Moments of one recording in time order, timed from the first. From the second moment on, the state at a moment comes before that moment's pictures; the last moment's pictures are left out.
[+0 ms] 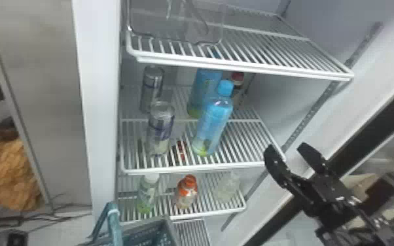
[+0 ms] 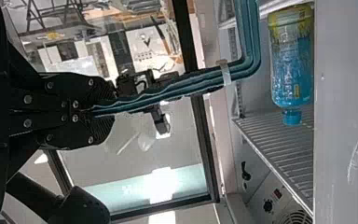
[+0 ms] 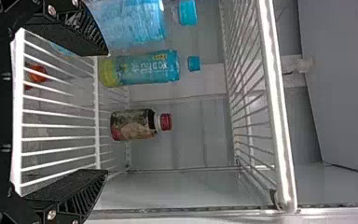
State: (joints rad) left arm 0.37 0.12 0.04 -1.96 0.95 1.34 -1.06; right arm 0.60 -0.02 -0.50 -2.32 -0.36 0.23 0.46
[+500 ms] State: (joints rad) left arm 0.37 0.12 0.03 -1.95 0.96 1.34 -1.06; right arm 0.44 -0.03 -0.47 -2.20 -0.28 0.26 0.42
